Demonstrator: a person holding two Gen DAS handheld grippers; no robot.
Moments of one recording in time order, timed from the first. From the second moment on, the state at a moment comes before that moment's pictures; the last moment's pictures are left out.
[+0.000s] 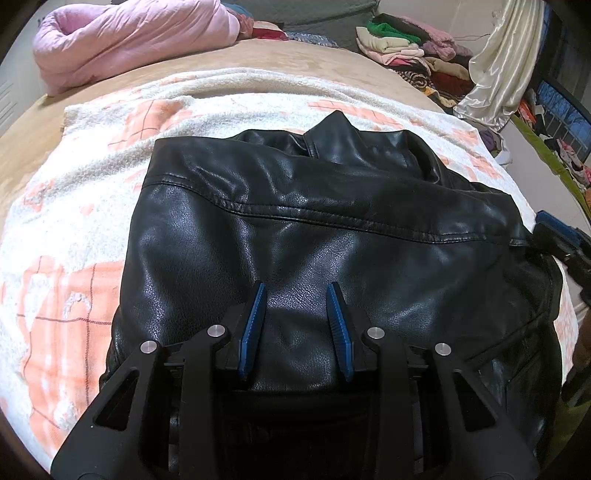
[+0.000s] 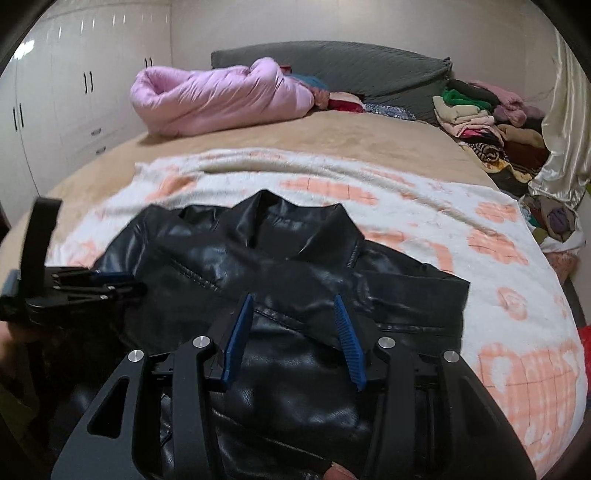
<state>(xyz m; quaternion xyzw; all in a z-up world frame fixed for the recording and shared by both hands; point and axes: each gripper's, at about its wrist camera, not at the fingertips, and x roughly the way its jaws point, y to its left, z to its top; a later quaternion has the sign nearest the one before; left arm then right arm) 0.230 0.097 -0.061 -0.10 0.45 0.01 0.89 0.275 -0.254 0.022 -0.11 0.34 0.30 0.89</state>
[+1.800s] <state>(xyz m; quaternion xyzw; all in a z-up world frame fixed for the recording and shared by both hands) 0.192 0.057 -0.058 -0.08 0.45 -0.02 0.89 0.252 -0.263 -0.030 -0.11 0.46 0.30 0.83</state>
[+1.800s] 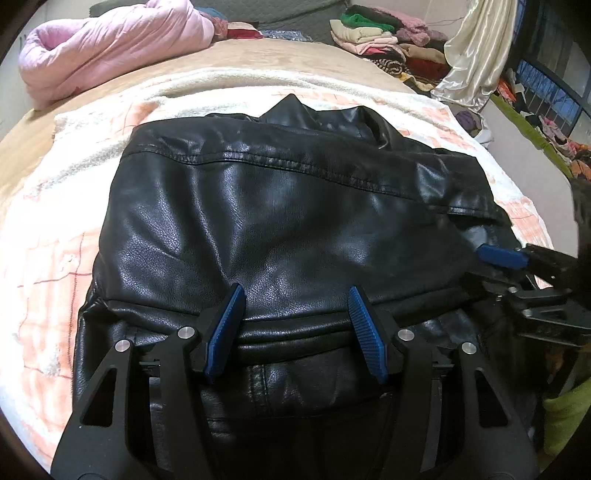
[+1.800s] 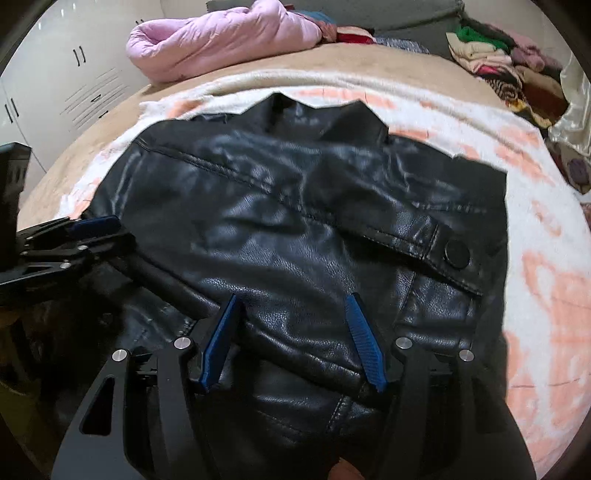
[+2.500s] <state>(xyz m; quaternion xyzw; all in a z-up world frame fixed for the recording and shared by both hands) 0.185 0.057 -0.045 -0.10 0.44 -0.03 0.89 0.216 -0.293 0.011 -0.08 0.37 0.30 0.87</state>
